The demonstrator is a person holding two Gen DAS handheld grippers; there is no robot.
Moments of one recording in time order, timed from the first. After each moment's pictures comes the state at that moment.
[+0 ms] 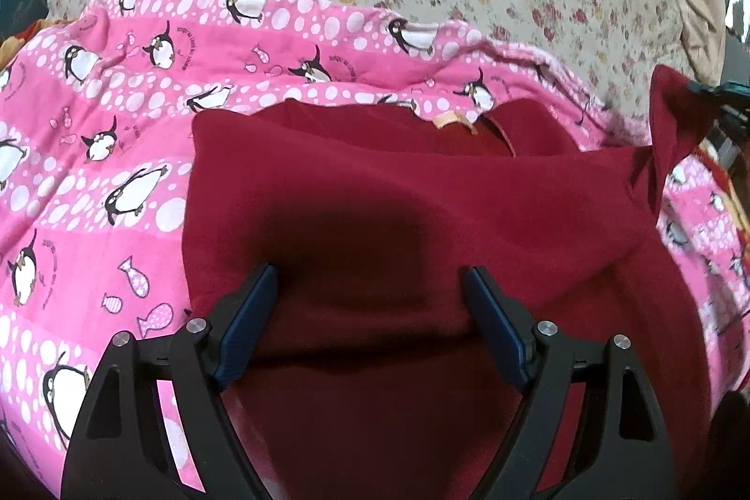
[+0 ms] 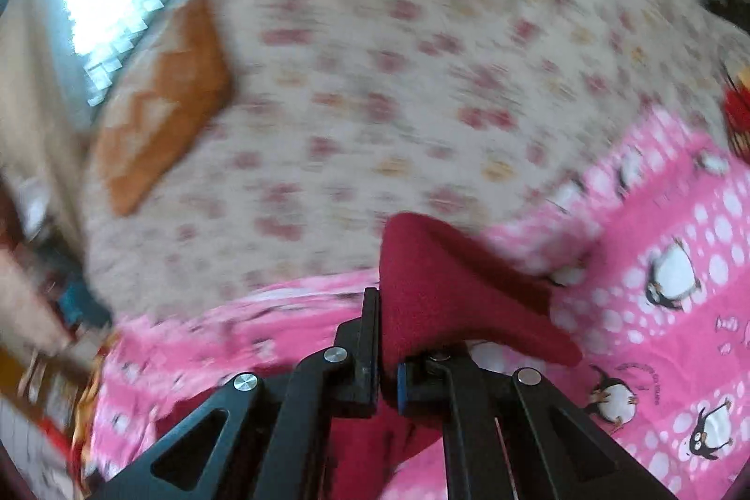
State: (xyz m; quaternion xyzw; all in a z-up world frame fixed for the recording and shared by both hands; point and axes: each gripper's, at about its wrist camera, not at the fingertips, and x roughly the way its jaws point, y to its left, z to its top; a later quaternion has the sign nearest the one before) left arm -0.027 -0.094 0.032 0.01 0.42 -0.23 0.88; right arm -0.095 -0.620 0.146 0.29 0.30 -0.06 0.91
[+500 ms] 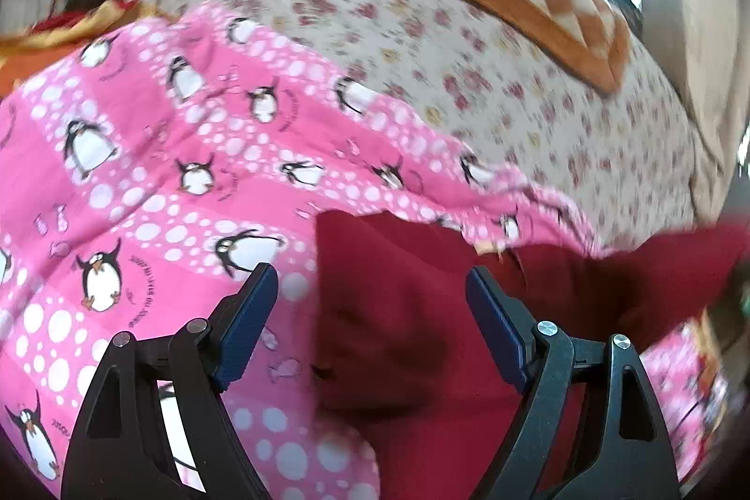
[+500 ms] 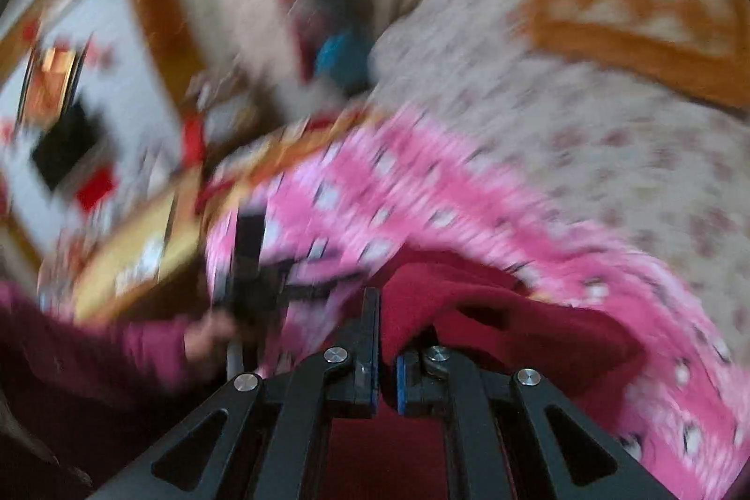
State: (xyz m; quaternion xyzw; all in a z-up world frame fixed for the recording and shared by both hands) left arm -0.013 0.001 0.081 -0.15 0.35 -0.18 0.91; right arm -0.077 -0.316 0.215 -0.01 0.38 0.38 0.84
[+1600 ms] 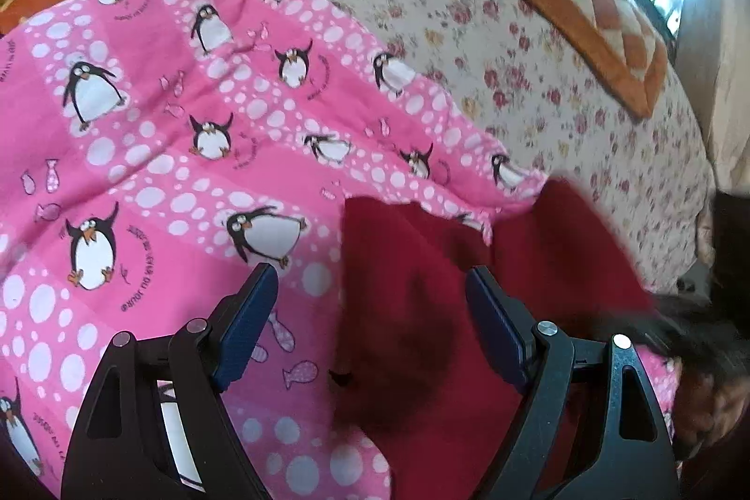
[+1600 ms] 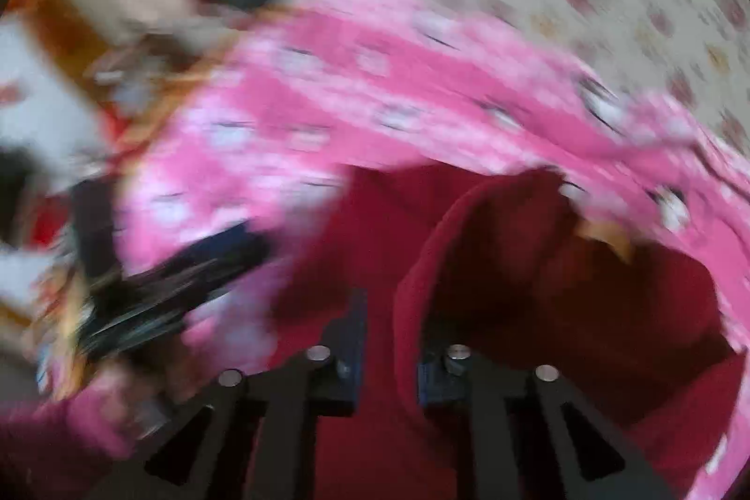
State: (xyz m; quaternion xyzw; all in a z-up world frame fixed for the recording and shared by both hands) left arm 0.009 0.012 0.066 -0.19 0.39 -0.16 0.88; right arm 0.023 -0.251 0.108 0.05 0.49 0.34 0.80
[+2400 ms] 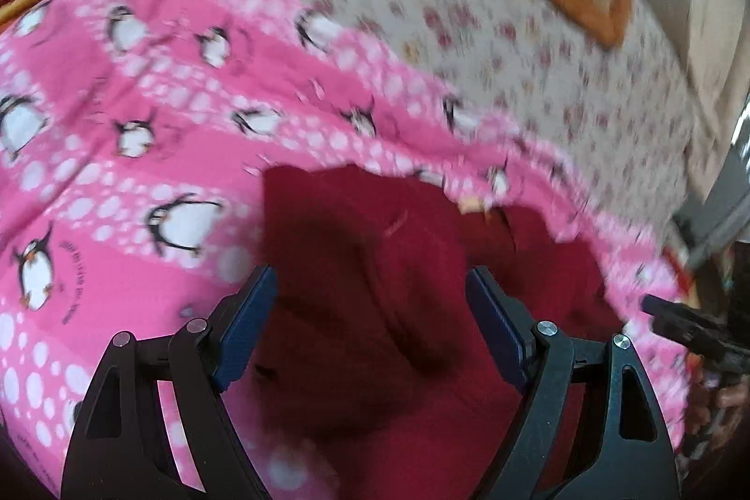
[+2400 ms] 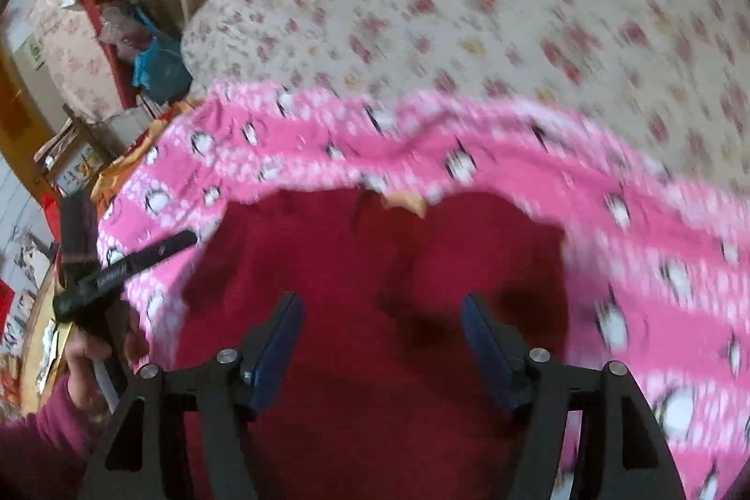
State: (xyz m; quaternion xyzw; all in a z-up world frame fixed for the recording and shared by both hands) left arm 0.018 -0.056 0.055 -0.10 0.44 -0.22 0.86; right arm -0.067 -0.384 0.105 0.10 0.45 0.12 0.88
